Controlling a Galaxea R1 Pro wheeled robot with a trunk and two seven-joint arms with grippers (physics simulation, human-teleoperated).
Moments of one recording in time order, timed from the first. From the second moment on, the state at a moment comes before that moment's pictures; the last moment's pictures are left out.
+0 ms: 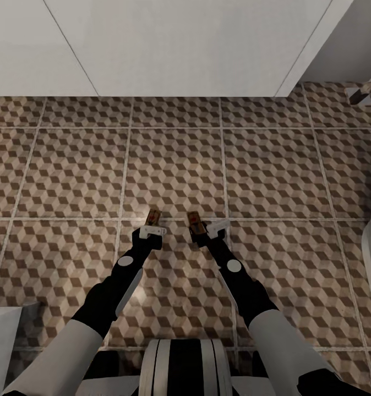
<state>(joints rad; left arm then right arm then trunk) -0.72 -0.03 -0.33 -1.06 0.13 0.20 0.13 -0.79 0.17 0.14 -0.79 0.24 -0.22 0.08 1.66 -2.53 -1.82</state>
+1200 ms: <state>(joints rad) -0.72 -0.03 -0.38 -1.10 0.13 0.20 0.13 -0.79 0.17 0.14 -0.89 0.24 -0.22 0.07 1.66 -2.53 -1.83</state>
